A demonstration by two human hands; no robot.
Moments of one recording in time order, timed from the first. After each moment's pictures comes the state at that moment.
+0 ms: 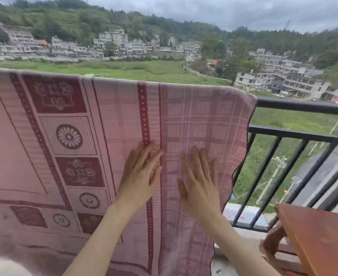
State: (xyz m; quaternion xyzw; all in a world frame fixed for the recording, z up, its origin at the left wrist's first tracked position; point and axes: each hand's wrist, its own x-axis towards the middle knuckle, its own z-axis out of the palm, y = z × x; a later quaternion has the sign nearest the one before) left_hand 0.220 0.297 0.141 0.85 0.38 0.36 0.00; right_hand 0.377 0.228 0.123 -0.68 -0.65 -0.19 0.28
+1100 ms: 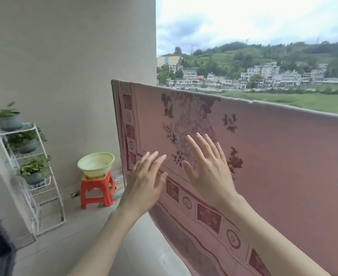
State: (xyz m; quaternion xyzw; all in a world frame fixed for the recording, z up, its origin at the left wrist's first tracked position) left_hand -0.453 0.330 0.174 0.63 0.68 0.34 -0.12; right_hand -0.290 0.405 0.211 -0.35 -0.86 -0.07 0.36
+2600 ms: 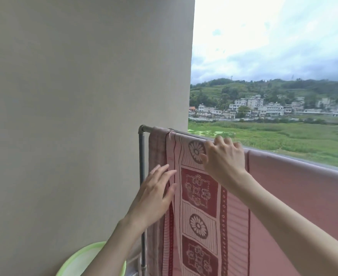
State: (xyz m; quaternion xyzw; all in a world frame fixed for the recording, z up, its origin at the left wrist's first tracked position) left_hand -1.146 0.861 0.235 0.67 0.64 0.36 -0.09; right_hand -0.986 0.933 0.324 -0.49 -0.81 -0.20 0.25
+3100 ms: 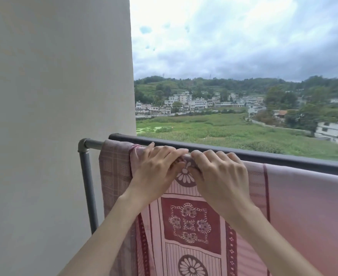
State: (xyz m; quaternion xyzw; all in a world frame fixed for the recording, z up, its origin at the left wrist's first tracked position) left_hand -1.173 1.031 0.292 0.82 0.41 0.37 -0.17; right_hand -1.015 0.989 0.298 -0.54 -0.69 -0.33 0.35
